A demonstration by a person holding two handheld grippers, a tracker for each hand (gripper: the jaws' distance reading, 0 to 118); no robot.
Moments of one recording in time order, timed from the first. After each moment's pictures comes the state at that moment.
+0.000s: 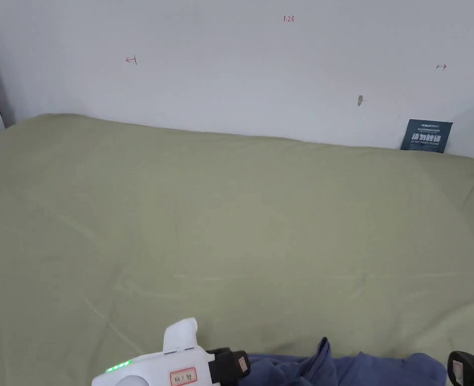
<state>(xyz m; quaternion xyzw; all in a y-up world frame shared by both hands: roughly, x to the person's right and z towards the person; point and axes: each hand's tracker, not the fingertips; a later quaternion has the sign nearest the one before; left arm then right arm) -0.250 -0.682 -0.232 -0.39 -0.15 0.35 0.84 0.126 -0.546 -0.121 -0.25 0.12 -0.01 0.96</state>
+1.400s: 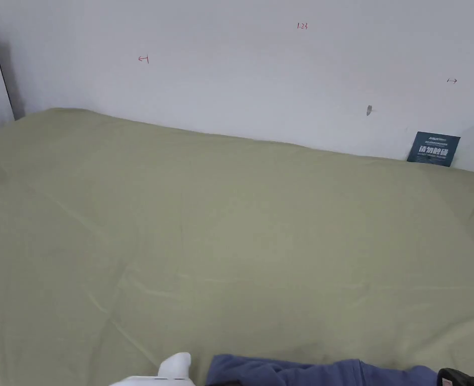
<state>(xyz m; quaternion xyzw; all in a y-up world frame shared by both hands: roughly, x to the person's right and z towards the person) -0.257 -0.722 -0.224 -0.46 -0.17 0.36 0.79 0.114 -0.541 -0.116 -0.26 0.15 0.01 0.95</state>
